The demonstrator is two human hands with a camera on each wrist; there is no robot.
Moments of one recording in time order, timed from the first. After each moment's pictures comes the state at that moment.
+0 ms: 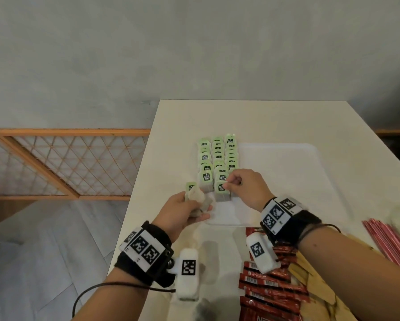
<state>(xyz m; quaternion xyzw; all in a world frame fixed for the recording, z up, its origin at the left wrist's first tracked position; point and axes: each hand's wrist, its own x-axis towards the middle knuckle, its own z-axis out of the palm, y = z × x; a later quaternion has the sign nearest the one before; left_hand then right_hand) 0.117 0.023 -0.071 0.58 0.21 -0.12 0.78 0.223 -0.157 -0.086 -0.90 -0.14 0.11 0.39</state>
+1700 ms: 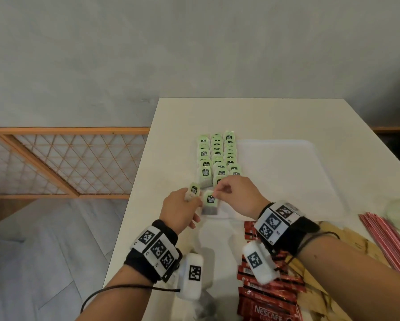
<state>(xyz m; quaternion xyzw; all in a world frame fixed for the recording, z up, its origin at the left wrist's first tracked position) 0.109 0.016 -0.070 0.80 0.20 -0.06 0.56 0.189 -0.146 -0.078 -0.90 -0.21 0.13 0.36</state>
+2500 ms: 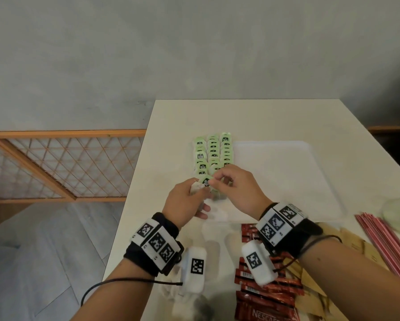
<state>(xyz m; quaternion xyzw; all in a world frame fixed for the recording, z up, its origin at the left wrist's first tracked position) 0.125 0.004 -0.048 0.74 0.16 -0.06 0.65 0.191 -0.148 -0.065 -0.83 -0.21 0.05 0.51</state>
